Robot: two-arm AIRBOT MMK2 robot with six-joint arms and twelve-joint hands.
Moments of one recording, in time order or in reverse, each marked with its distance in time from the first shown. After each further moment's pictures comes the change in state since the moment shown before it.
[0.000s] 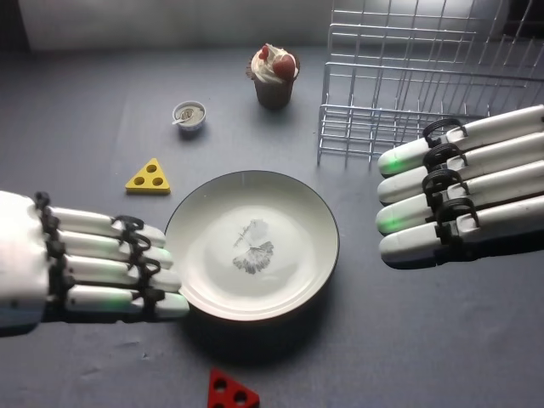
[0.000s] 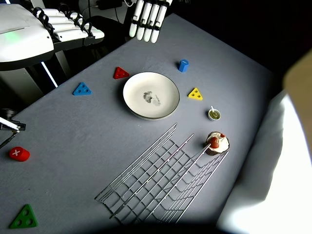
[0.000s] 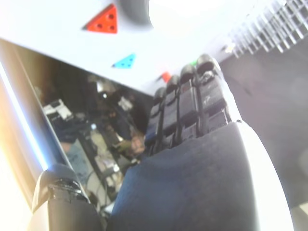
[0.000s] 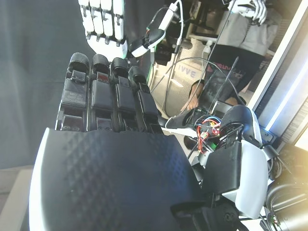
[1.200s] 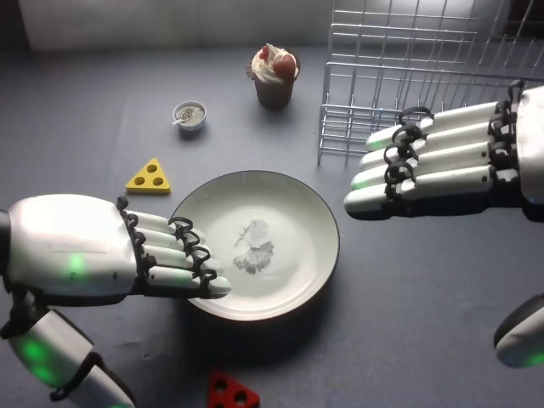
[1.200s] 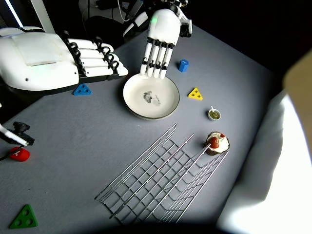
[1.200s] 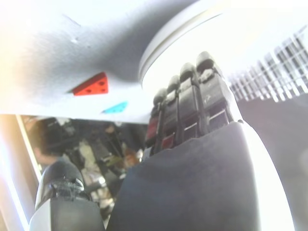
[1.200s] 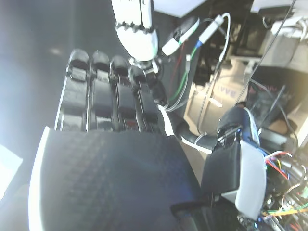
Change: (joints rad) left arm 0.028 -0.324 0.237 -0.044 0.132 0.000; right arm -0.051 -0.047 -0.016 0.126 -0.297 -0.035
